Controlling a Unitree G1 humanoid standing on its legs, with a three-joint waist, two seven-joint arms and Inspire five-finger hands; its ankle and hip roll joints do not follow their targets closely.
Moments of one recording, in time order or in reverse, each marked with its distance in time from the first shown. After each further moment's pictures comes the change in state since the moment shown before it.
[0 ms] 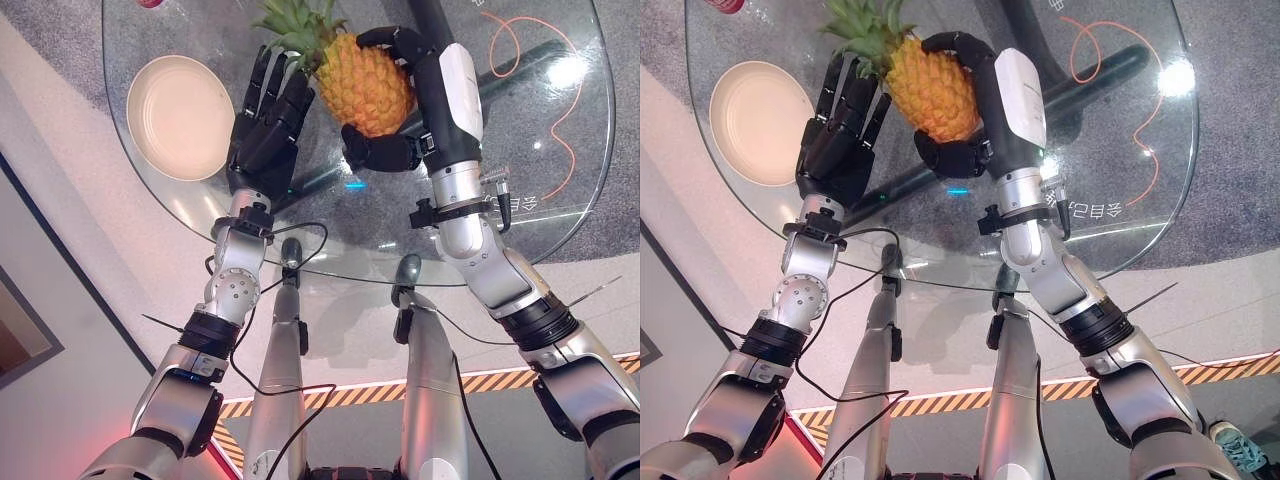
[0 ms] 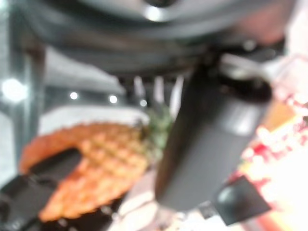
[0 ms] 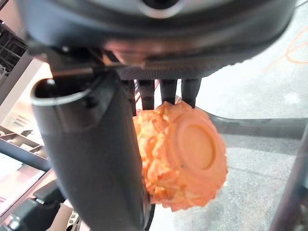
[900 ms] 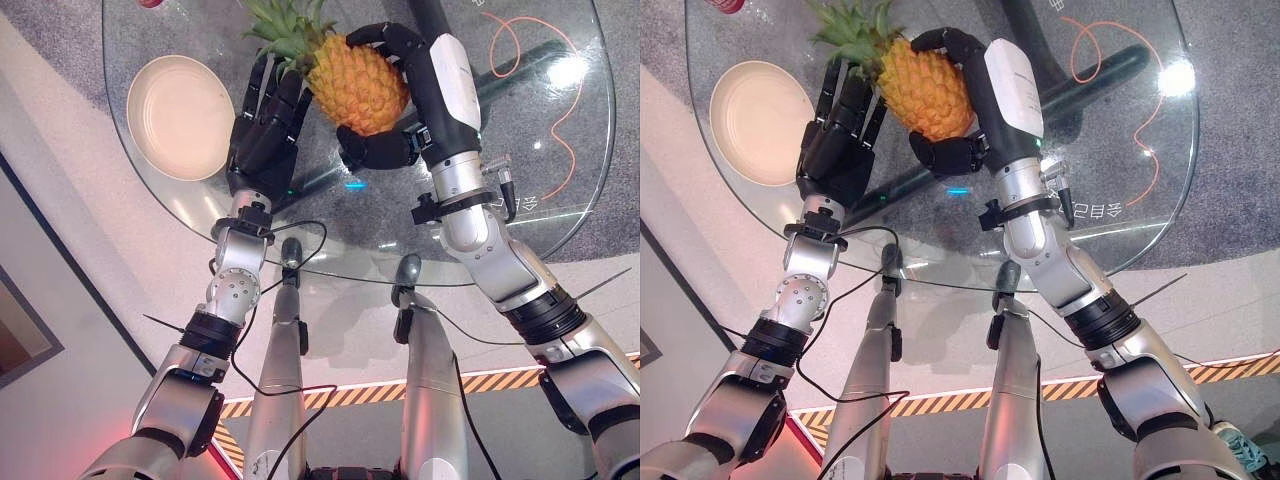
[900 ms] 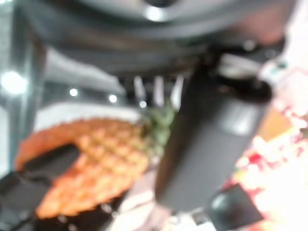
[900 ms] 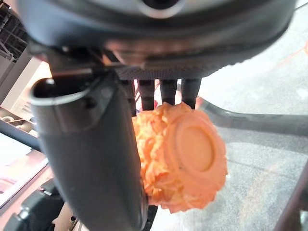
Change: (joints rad) left arm 0.001 -0.005 -0.001 0.000 -0.060 -0.004 0.008; right arm -0.031 -0.029 0.021 -0.011 0.000 0.000 0.070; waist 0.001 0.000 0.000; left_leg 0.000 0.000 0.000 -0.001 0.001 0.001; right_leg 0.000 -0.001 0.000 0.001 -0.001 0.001
